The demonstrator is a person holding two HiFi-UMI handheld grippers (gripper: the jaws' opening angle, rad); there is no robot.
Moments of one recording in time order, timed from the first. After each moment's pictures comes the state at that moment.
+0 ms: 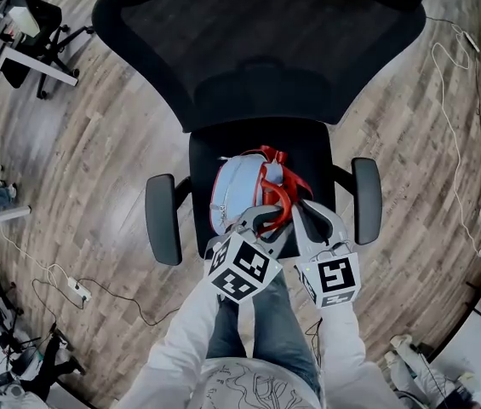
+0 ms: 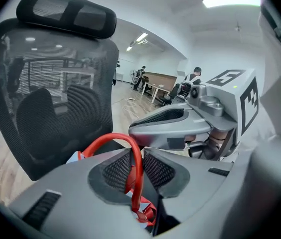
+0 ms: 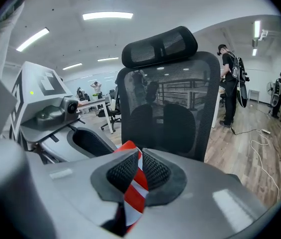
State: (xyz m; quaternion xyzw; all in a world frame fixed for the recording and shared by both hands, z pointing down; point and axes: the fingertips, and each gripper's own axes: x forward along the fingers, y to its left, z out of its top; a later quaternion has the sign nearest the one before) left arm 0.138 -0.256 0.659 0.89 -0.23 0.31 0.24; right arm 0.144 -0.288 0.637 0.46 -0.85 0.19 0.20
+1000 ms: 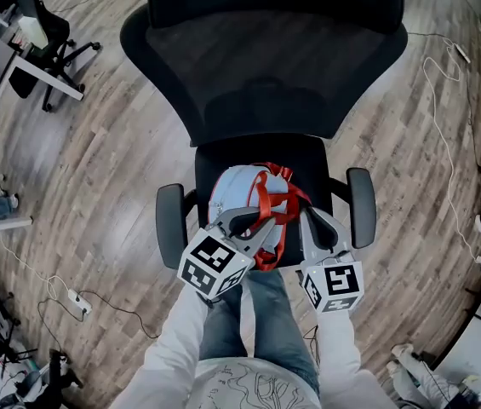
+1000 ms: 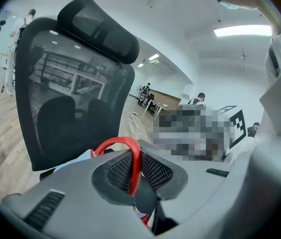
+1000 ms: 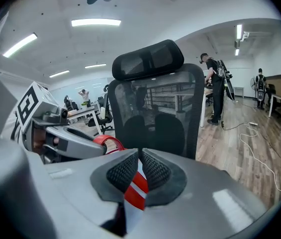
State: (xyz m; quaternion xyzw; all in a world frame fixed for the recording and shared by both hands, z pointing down) left arm 0.083 -0.271 0.607 0.89 -0.27 0.21 0.29; right arm 0.151 -0.283 0.597 0.53 -0.81 0.21 0.15
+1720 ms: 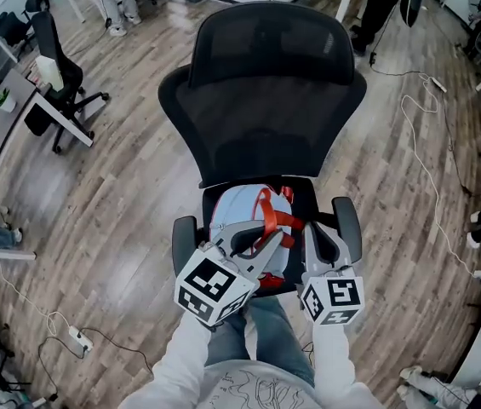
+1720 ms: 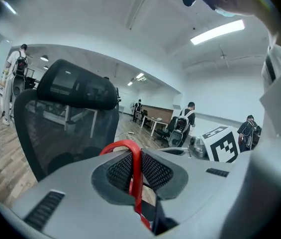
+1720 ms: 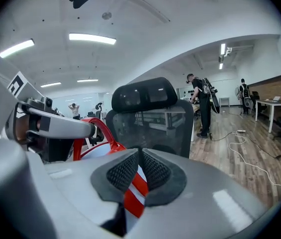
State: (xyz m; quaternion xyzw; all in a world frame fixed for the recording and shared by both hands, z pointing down) left arm 0.071 -0.266 0.433 0.94 -0.27 0.13 0.19; right arm 0.144 -0.275 0.474 0.60 -0.78 0.17 0.07
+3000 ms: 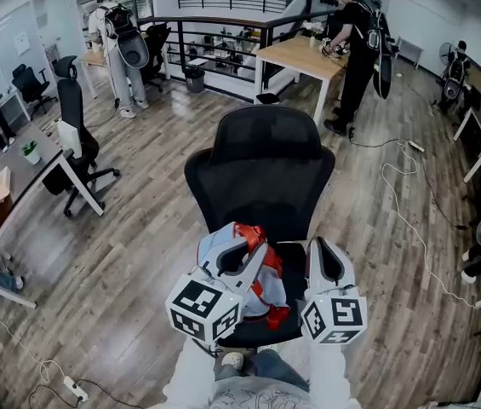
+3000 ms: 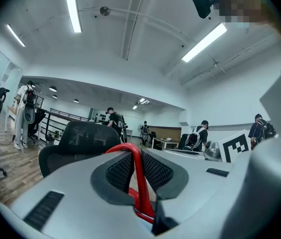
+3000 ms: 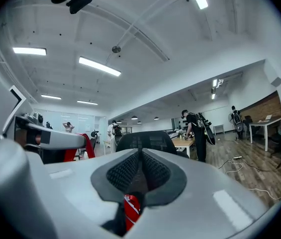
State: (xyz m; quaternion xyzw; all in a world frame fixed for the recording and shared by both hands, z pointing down) left arm 0.025 -0.236 0.266 0.93 -0.35 0.02 0.10; right arm 0.139 -0.236 0.280 0.64 -0.77 0.04 -0.05
